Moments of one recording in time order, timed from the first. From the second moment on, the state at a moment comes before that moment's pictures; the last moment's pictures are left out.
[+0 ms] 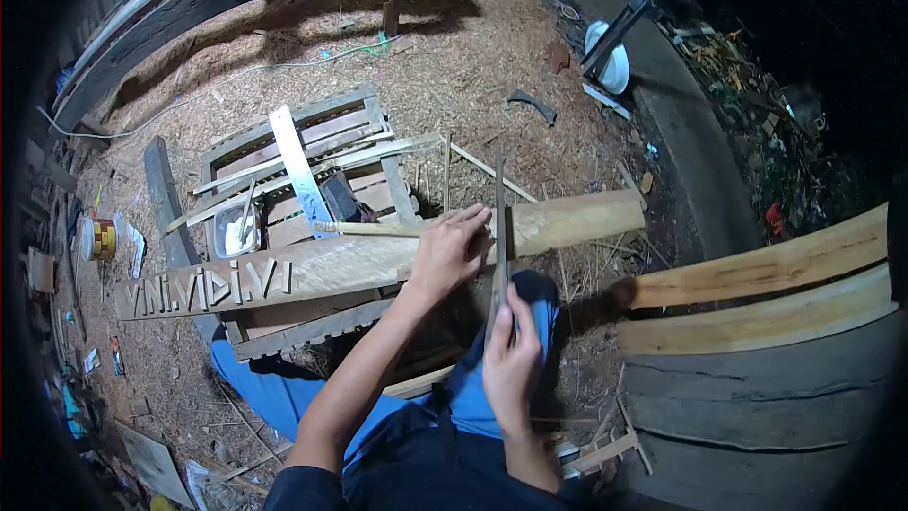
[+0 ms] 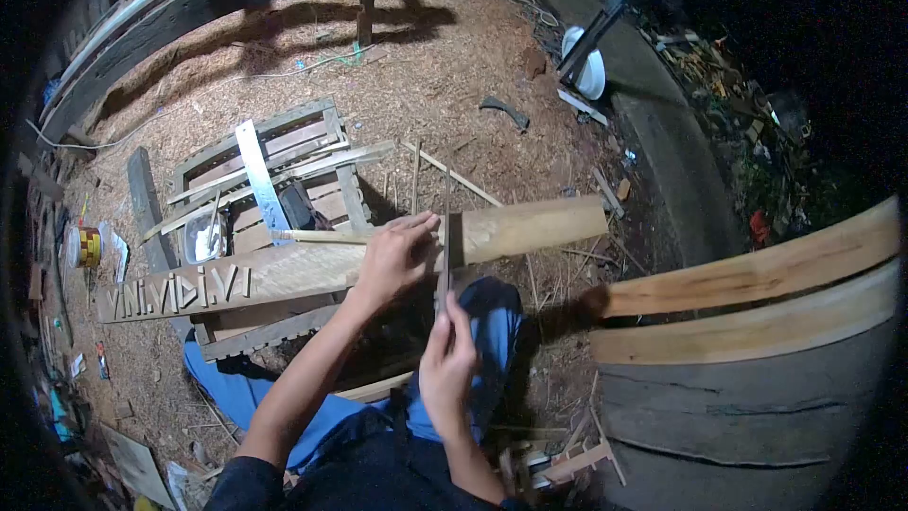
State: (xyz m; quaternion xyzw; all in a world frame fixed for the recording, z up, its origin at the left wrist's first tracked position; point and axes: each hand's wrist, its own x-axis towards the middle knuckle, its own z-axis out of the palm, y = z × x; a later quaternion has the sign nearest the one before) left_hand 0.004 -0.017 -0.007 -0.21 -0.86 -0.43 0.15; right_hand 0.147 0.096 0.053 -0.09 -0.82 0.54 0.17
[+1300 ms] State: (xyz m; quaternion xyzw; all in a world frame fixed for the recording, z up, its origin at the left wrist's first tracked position) left_hand 0.007 -0.015 -0.007 -0.22 -0.87 -0.42 0.15; right_hand 0.115 0.104 0.057 -0.10 -0.81 0.56 0.13
